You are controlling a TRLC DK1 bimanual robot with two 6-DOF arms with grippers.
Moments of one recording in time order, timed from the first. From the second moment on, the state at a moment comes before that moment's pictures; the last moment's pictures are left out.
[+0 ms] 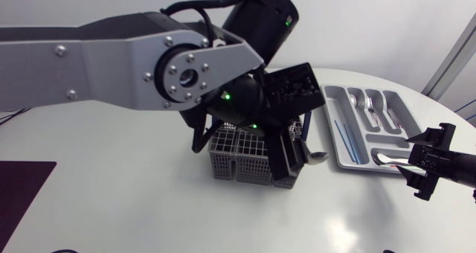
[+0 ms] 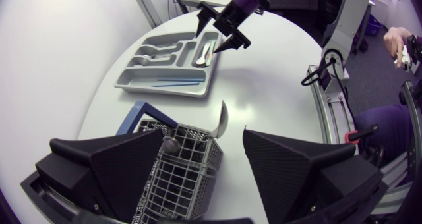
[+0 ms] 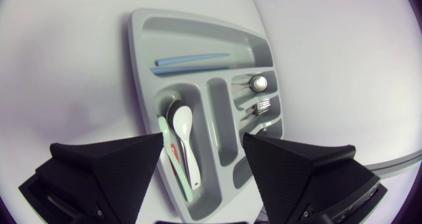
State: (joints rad) left arm -0.93 1.71 1.43 -0.51 0.19 0.58; right arm -0.59 1.45 0.55 0.09 -0.44 -1.66
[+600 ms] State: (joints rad) left arm -0.97 1.90 1.61 -0.59 0.24 0.61; right arm -0.50 1.27 0.51 -0.09 -0.55 -1.43
